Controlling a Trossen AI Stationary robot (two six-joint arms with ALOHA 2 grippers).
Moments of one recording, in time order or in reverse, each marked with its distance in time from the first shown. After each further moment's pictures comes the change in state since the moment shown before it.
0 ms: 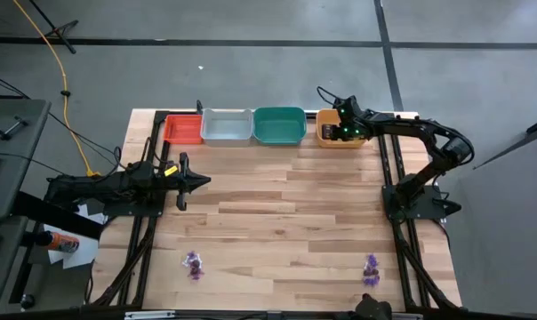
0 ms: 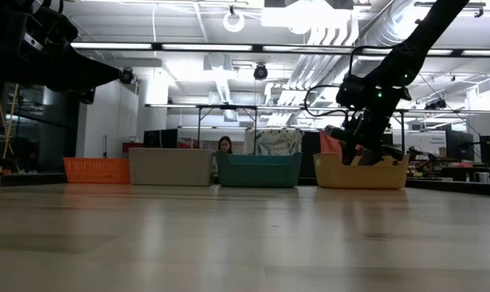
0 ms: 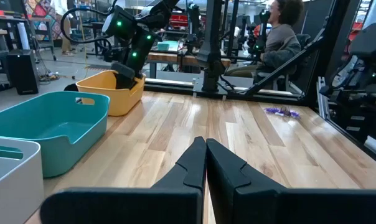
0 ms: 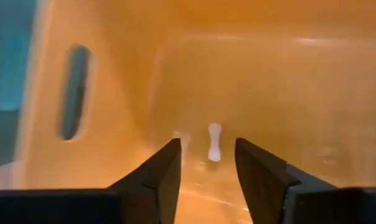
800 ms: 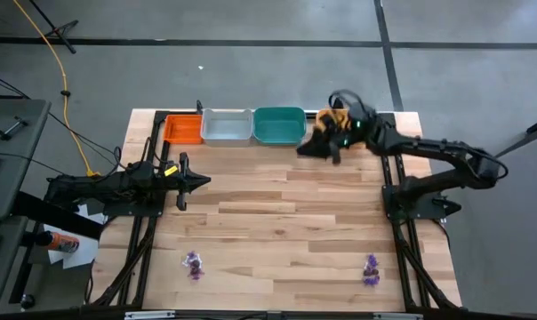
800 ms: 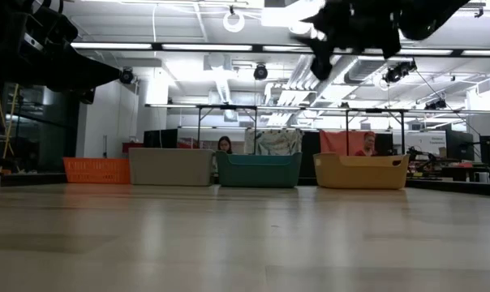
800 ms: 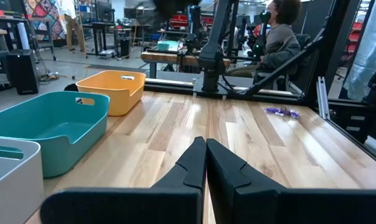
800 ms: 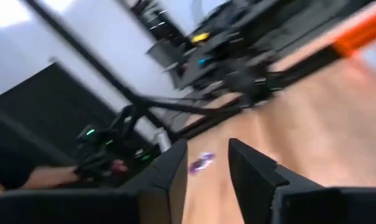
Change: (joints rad) left arm 0.000 0.000 0.000 0.000 0.000 0.000; right arm 0.427 -0.320 -0.002 0.622 -0.715 0.021
